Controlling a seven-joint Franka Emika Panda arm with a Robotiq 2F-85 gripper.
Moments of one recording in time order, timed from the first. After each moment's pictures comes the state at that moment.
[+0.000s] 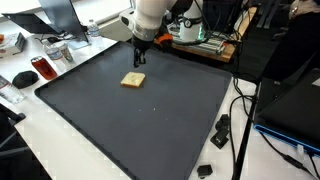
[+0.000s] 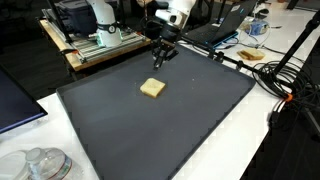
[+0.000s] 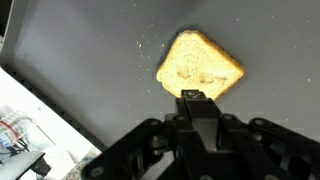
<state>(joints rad) 0.23 0.28 -0.10 -2.19 -0.63 2.29 1.31</state>
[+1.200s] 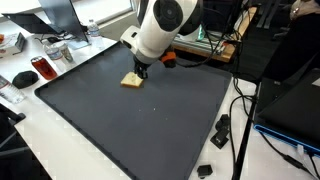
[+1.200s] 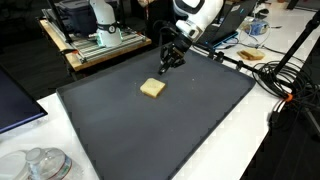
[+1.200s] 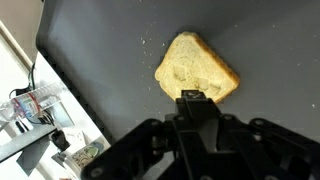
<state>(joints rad) 0.24 0.52 -0.02 -1.89 -0.65 1.97 1.27</state>
